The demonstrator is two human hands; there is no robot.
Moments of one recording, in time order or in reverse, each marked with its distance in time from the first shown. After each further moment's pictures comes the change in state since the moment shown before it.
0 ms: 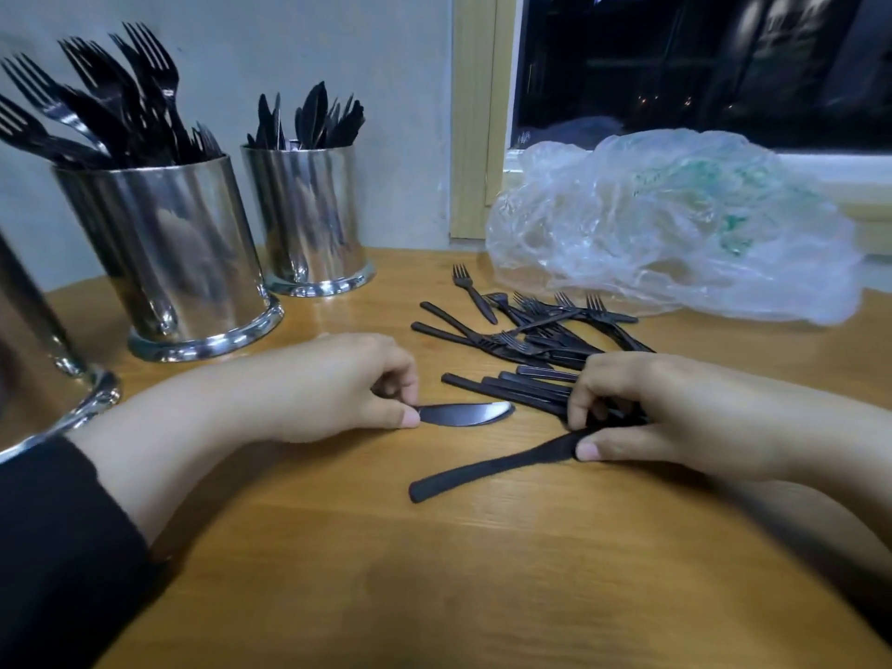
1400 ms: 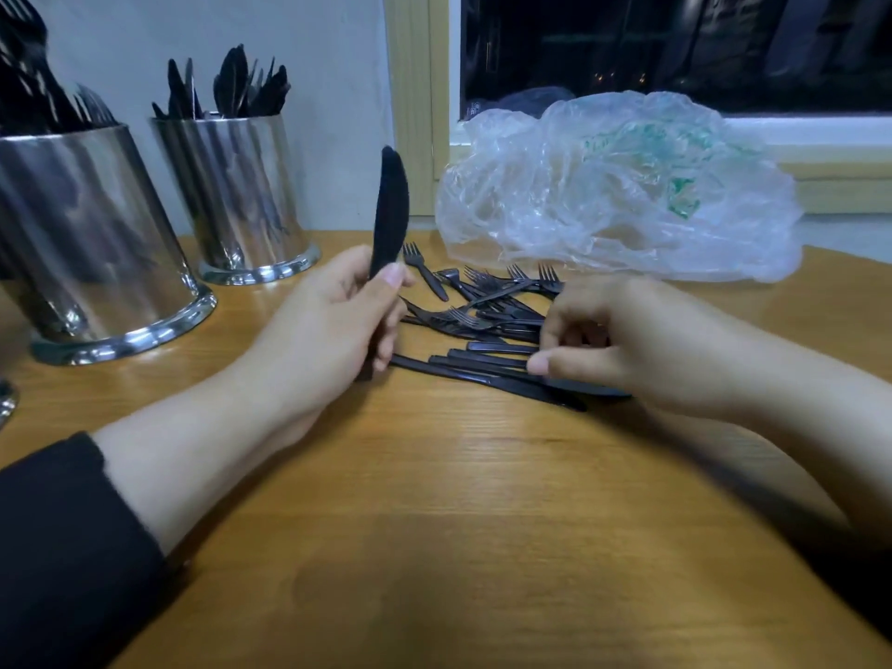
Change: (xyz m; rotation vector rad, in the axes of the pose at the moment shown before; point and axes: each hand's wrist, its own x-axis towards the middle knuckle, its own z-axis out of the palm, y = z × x) left_hand 0.029 0.046 0.029 -1.088 0.512 -0.008; right_hand -0.004 -0.003 -0.004 0.061 0.334 0.147
